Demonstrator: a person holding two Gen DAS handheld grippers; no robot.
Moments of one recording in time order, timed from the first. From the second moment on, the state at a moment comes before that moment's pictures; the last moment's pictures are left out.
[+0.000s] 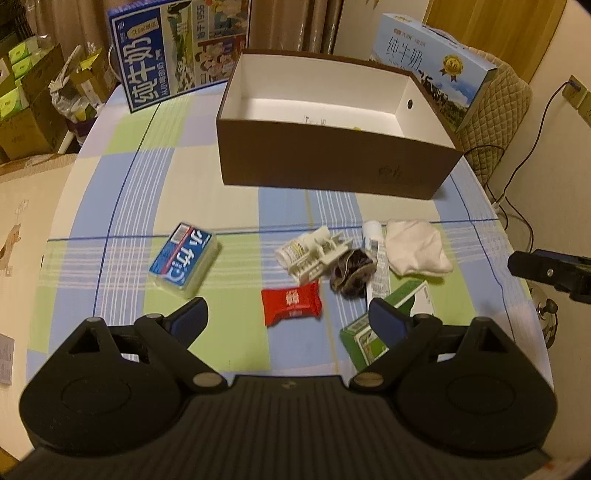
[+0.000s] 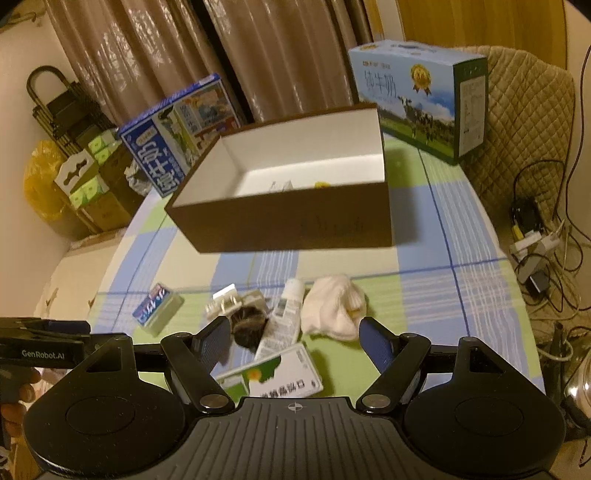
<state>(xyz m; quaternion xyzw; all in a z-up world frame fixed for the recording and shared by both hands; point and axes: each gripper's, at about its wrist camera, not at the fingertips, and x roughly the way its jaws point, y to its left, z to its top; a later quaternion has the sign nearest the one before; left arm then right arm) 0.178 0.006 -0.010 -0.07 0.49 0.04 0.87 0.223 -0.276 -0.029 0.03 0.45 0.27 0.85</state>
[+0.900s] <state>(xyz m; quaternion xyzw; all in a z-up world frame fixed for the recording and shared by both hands) 0.158 0.007 -0.031 -0.07 0.52 0.04 0.85 0.203 -0.259 -0.076 0.04 0.54 0.29 0.79</state>
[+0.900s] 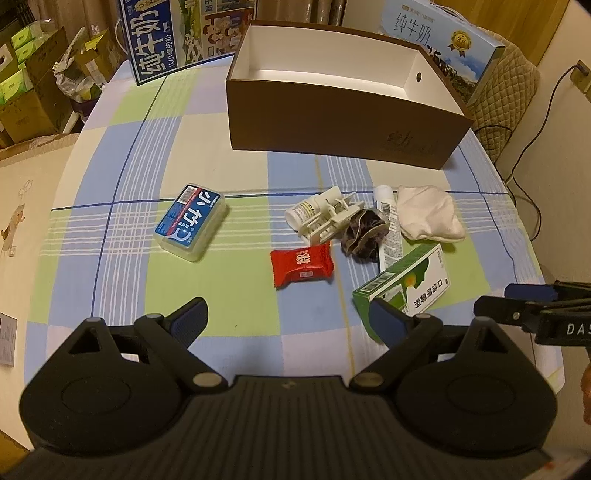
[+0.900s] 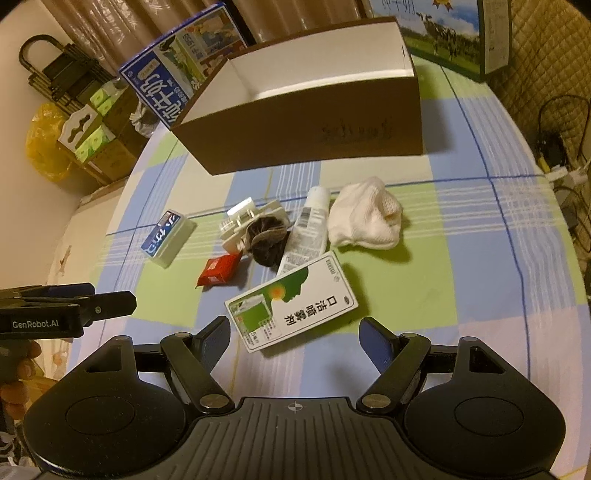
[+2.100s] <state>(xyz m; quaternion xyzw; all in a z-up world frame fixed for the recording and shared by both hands) 0.151 0.064 -0.055 -0.10 0.54 0.09 0.83 0.250 -0.242 -0.169 0.30 0.61 0.10 0.73</state>
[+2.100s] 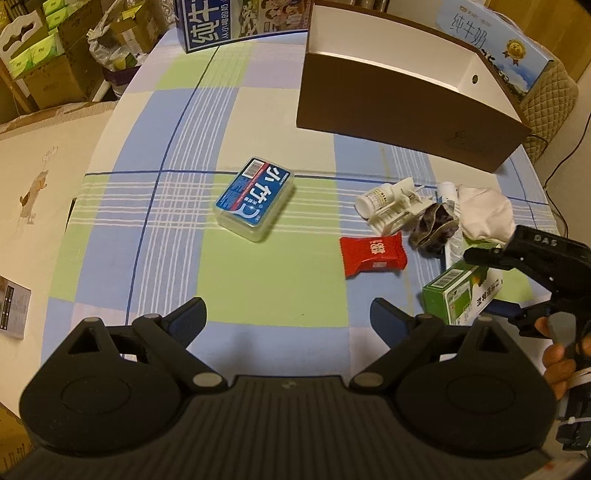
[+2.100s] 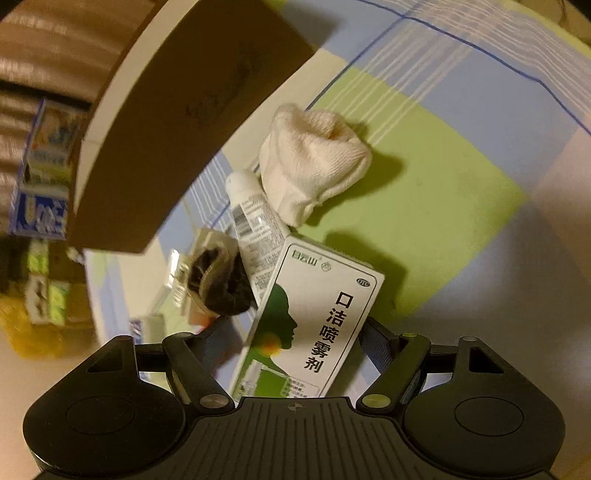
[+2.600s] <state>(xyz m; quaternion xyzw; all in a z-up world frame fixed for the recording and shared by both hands) 0.164 0.066 -0.065 -0.10 0.54 0.08 0.83 0.241 -0.248 -0.149 -0.02 0.57 0.17 0.80</state>
